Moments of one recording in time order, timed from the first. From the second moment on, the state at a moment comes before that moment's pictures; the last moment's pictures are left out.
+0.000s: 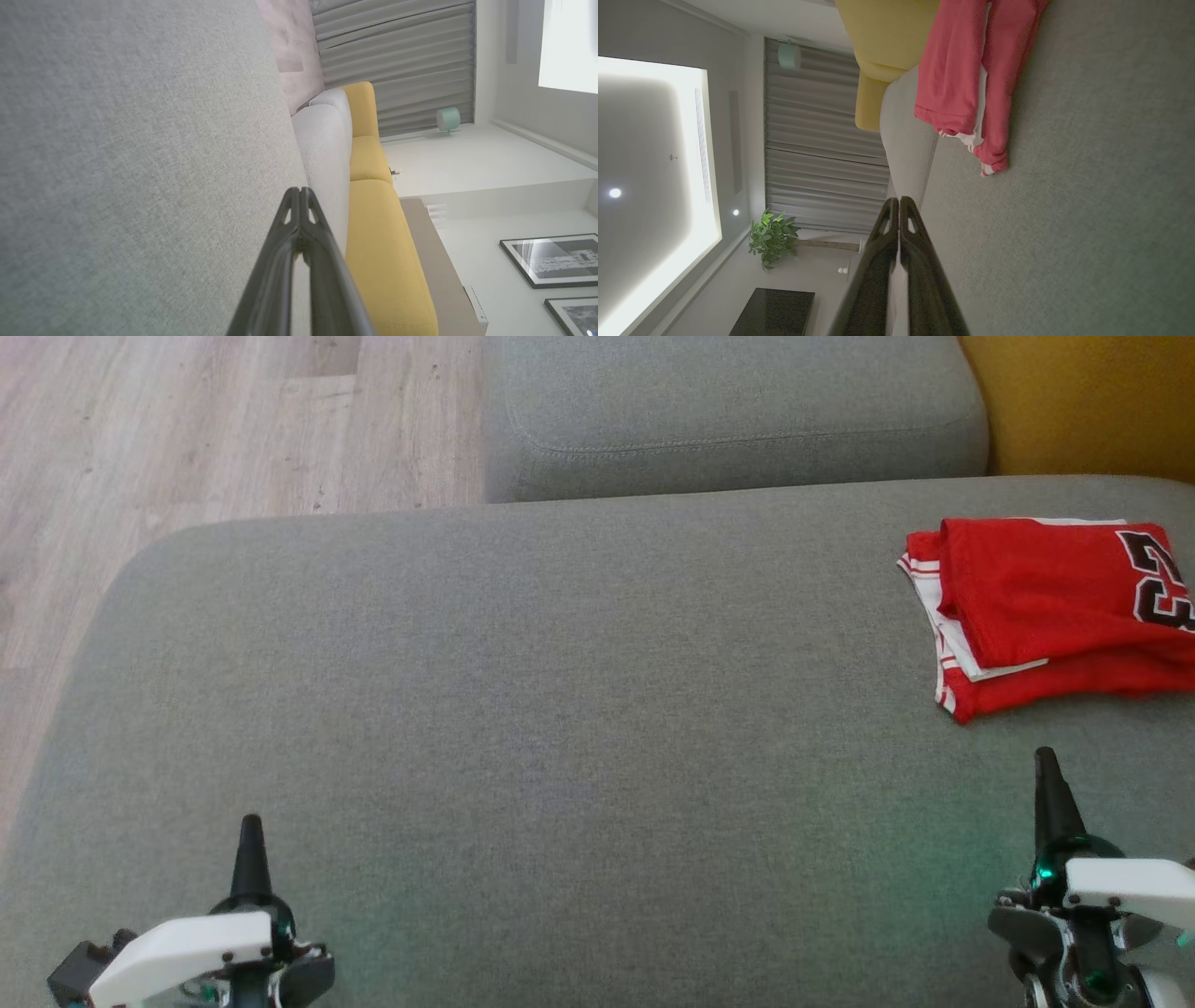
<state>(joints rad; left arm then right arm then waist) -0.02 0.06 0.00 0.27 -1.43 -0.09 0.03 -0.02 -0.04 -0.11 0.27 1.39 0.13 0.06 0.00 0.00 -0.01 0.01</state>
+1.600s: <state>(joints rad) -0.06 0.06 0.06 0.27 -1.63 -0.12 0.09 -0.06 -0.04 -0.13 0.28 1.60 0.13 0.11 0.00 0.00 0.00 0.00</state>
